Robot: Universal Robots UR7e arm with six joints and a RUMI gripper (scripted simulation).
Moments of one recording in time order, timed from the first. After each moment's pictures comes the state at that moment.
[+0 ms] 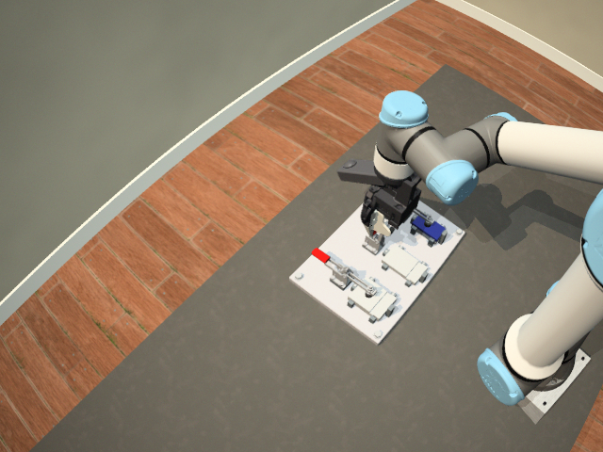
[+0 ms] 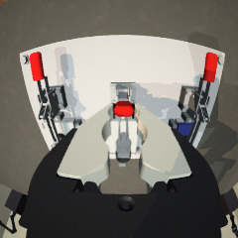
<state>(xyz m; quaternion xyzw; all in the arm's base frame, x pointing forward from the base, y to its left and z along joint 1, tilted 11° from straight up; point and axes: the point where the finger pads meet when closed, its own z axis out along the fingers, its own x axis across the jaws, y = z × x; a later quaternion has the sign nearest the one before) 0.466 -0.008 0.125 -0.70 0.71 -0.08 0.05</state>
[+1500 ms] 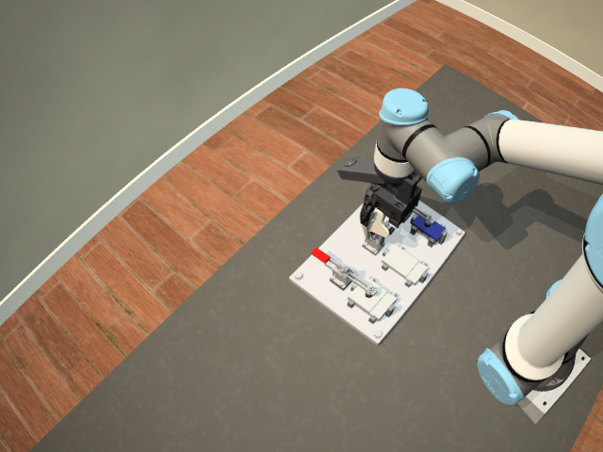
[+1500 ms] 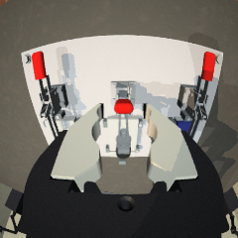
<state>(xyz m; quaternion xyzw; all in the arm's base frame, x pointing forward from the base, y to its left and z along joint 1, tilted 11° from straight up) 0.464 -0.008 0.130 -0.70 0.71 -0.08 0.05</state>
